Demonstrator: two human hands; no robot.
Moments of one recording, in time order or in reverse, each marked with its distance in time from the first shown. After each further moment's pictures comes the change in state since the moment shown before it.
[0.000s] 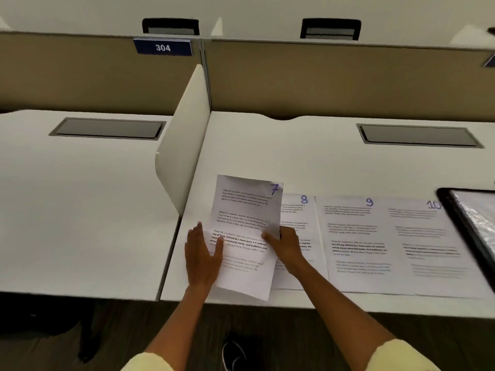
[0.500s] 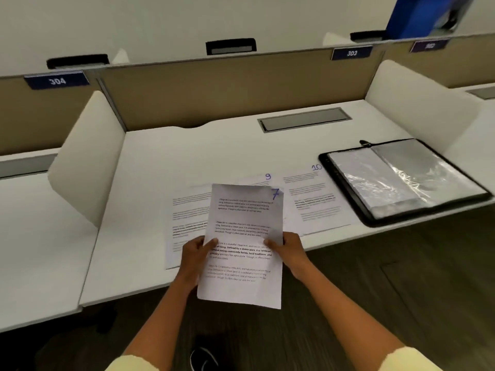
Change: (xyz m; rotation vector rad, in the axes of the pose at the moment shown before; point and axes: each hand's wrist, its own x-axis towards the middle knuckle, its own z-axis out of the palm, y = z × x) left_hand -0.145 0.150 0.070 -0.639 -0.494 -0.105; right_hand -0.160 0.081 -0.215 0.296 0.122 0.056
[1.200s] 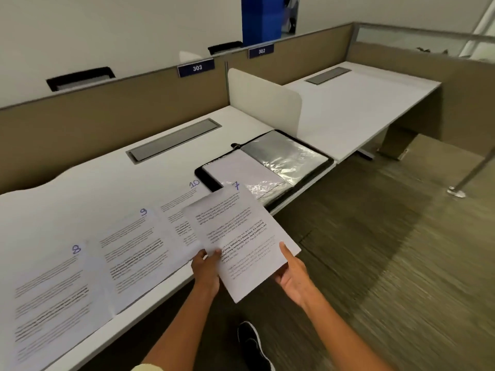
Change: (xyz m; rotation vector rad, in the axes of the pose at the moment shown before) left_hand -0.034 -0.017 0.338 -0.142 -0.191 -0.177; right_hand -0.110 0.064 -0.263 0.903 0.445 0.103
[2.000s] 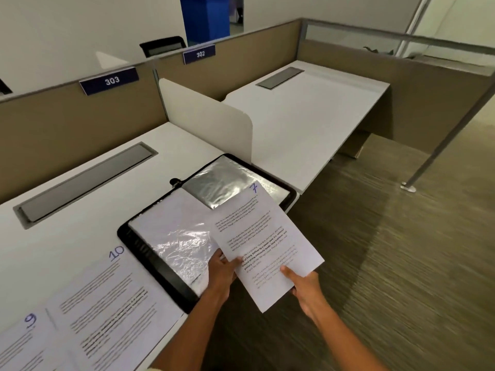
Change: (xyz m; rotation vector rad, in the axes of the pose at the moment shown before) left_hand 0.160 0.004 0.258 0.137 -0.403 -0.092; right_hand 0.157 -0.174 -0.080 -0.157 0.379 -0.207
